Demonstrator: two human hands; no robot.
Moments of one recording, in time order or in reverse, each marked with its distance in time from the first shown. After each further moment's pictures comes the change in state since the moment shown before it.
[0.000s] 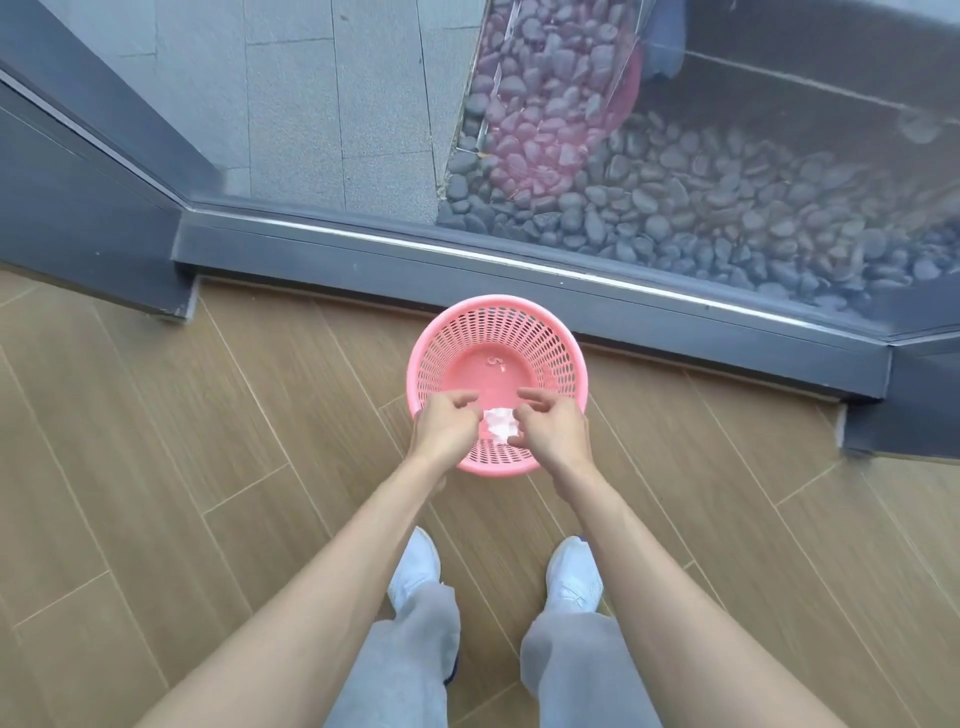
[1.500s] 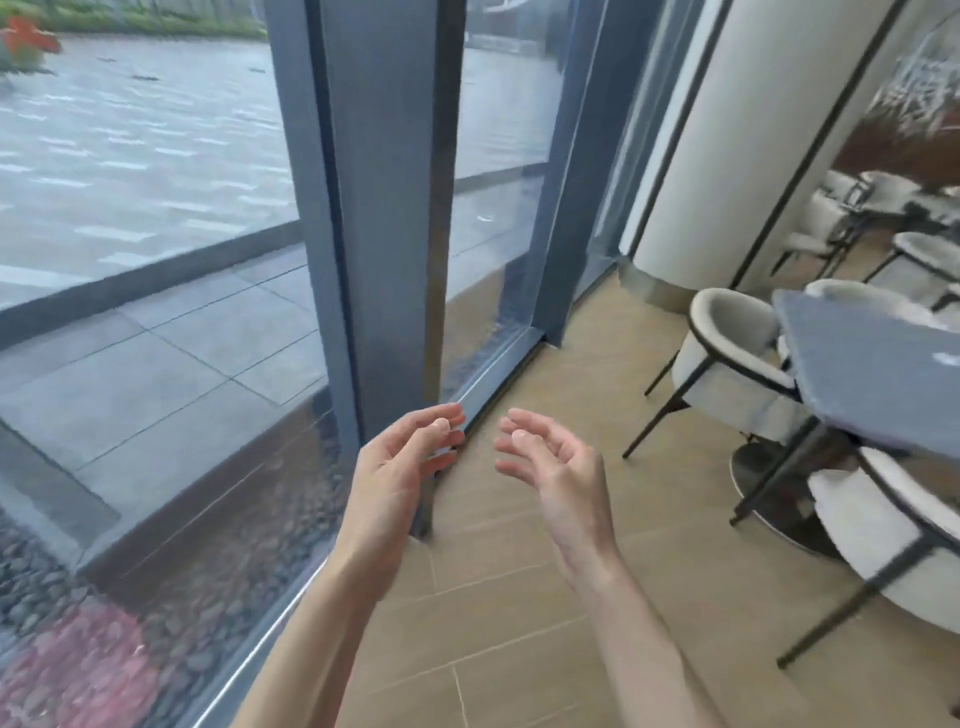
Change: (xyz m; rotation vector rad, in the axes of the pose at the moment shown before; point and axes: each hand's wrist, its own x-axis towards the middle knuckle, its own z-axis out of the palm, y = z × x) left_hand -0.728 0.290 0.030 0.090 -1.201 0.961; right_hand -0.715 -0.087 -0.363 1.131 1.283 -0.508
